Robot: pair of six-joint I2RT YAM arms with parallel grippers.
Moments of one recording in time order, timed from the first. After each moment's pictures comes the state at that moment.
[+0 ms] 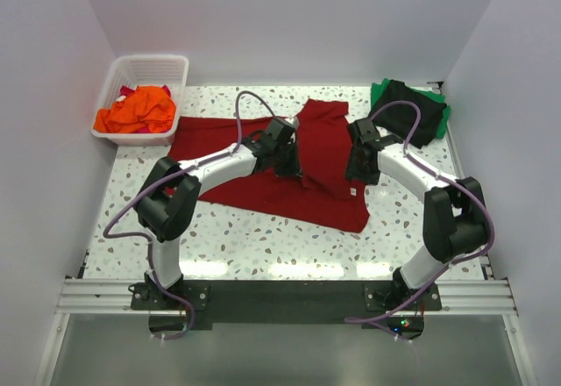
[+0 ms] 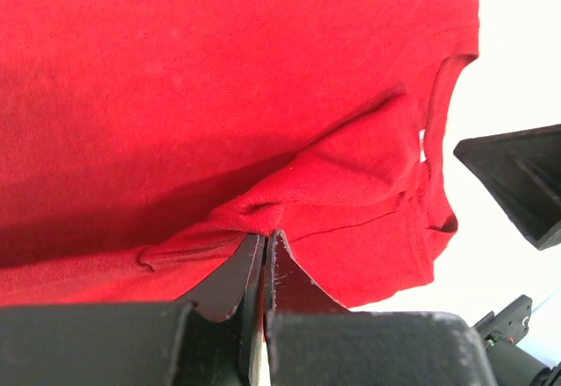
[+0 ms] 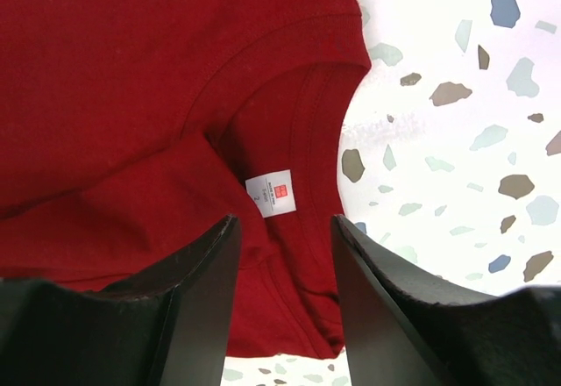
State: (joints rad) left arm -0.70 1.91 1.36 -0.31 0.13 -0.69; right arm 0.33 1.63 1.12 -0.68 0.27 0.58
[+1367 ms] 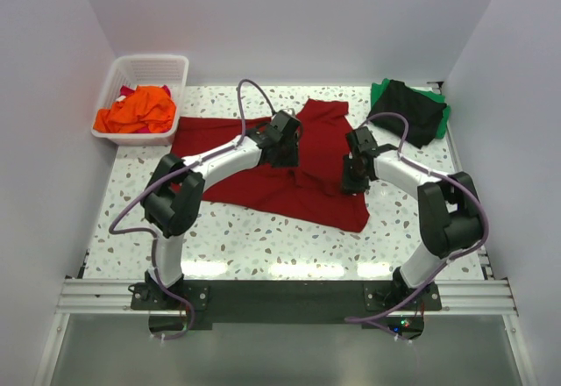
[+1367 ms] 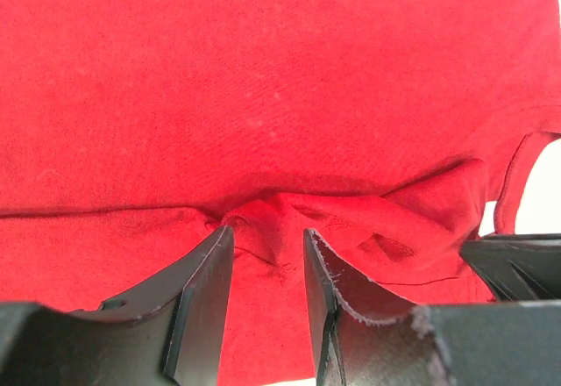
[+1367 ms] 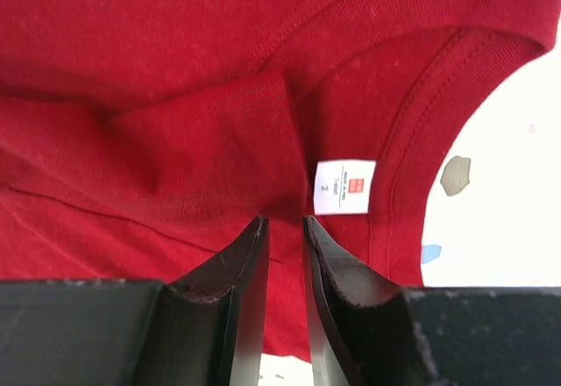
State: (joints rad) left arm -0.70 1.97 1.51 -0.46 -0.11 -0.66; right arm 0.33 1.66 1.02 -0.56 0.03 0.46
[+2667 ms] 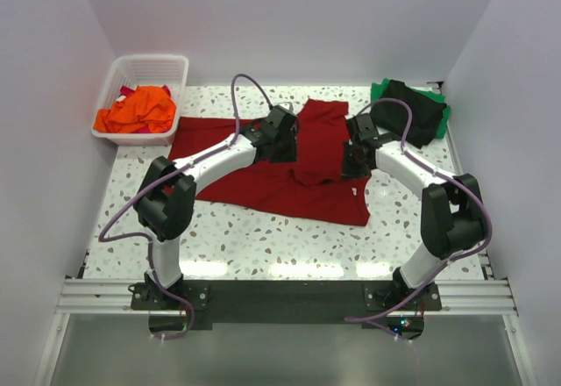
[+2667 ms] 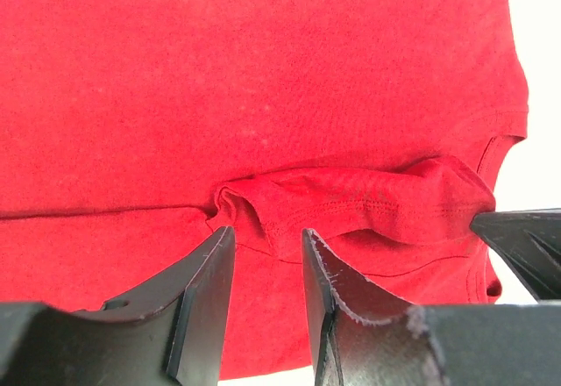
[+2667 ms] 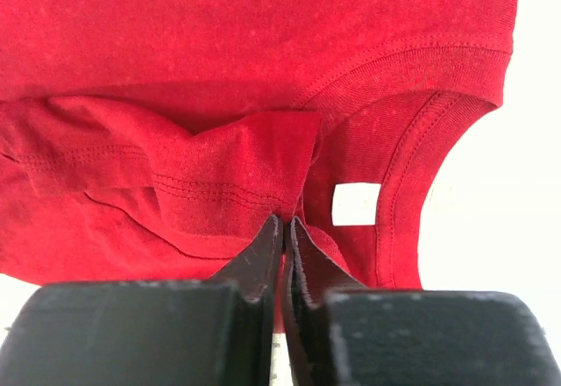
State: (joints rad) left arm -0.68 1.92 1.51 -0.46 -0.11 -0.64; right arm 0.33 1.65 1.15 -0.61 0.06 0.45
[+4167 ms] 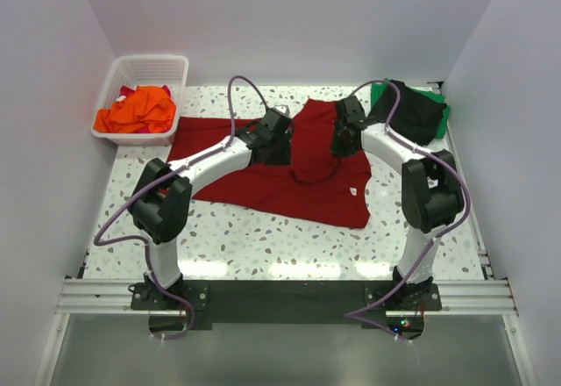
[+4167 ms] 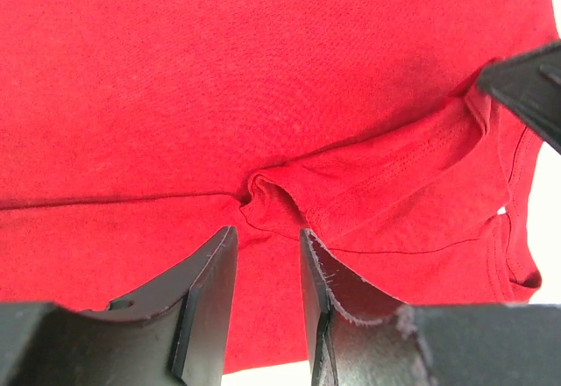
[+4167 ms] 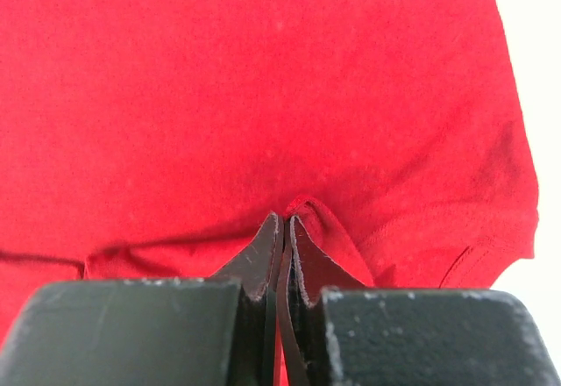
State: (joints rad) left arm -0.67 1.88 1.44 -0.45 -0.11 -0.58; right arm 0.34 1.89 1.39 -0.51 0.13 0.51
